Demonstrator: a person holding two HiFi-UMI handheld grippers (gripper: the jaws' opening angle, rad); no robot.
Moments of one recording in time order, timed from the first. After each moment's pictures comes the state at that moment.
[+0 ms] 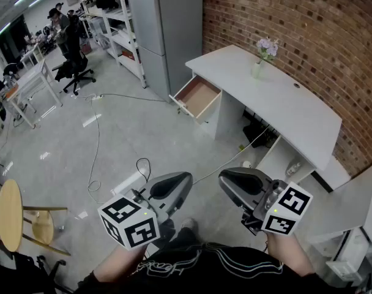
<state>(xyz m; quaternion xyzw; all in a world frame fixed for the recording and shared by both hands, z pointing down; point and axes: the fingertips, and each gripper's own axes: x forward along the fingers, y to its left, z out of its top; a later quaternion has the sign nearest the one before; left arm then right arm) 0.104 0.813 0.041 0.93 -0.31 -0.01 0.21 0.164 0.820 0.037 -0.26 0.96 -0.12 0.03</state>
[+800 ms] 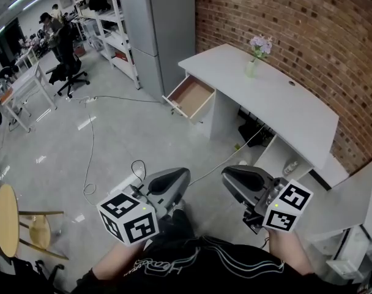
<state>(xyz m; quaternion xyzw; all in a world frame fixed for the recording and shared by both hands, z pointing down) 0.122 0.795 0.053 0.92 -0.32 0.00 0.22 0.197 0.802 0.057 -0.29 0.95 -0.15 0.02</state>
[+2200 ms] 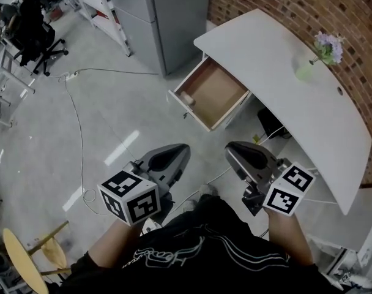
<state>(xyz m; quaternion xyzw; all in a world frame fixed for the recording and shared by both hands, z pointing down) -0.002 0.246 0.198 0.90 -0.31 0.06 0.31 0.080 0.254 0.192 -0.34 0.90 -0.27 0.01</state>
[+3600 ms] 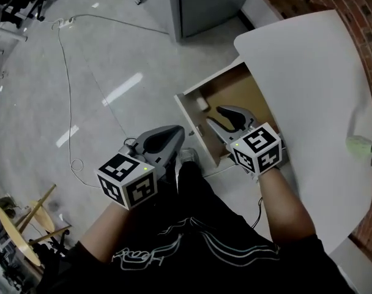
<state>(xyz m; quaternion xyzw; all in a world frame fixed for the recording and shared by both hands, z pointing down) -0.030 -0.086 0.402 0.81 -0.40 0.10 0.41 0.034 -0.124 0.482 -0.23 0.90 -0.25 -0.28</state>
